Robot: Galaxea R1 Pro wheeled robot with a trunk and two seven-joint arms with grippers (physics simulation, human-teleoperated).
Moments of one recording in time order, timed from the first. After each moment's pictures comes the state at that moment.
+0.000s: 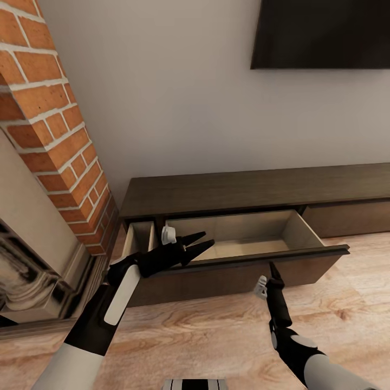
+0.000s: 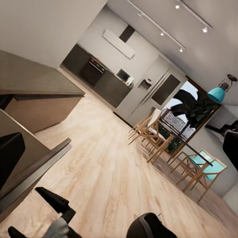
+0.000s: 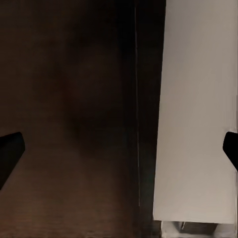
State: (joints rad) left arm -0.58 -0.04 -0.23 -1.37 0.62 0.52 -0.87; right arm -0.64 -0.07 0.27 -0.28 1.16 0.02 -0.88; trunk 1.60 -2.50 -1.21
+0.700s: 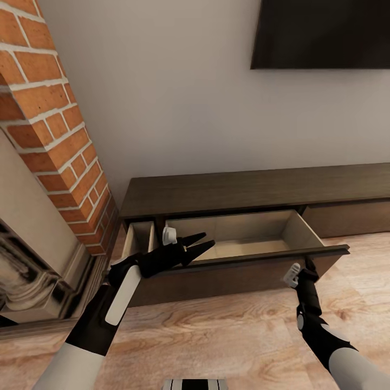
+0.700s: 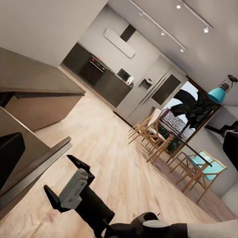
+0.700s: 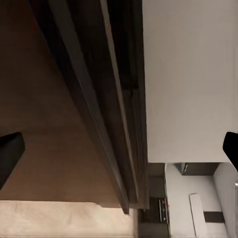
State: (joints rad) left arm -0.58 -0.05 -0.23 -1.36 0.62 0.52 -0.87; right arm -0.64 -0.19 0.01 -0.41 1.16 0.00 -0.70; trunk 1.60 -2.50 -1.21
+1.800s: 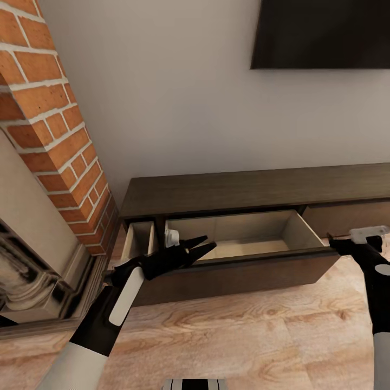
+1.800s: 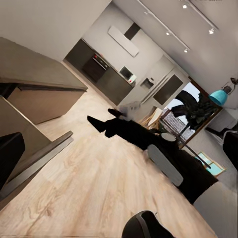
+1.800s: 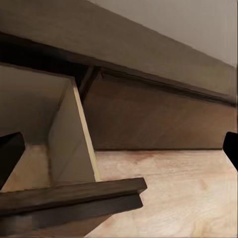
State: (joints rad) left arm -0.58 -0.06 -0.23 -1.31 0.61 0.52 -0.87; right arm -0.65 -0.26 -0.54 -1.15 0.51 0.14 0.32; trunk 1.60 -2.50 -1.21
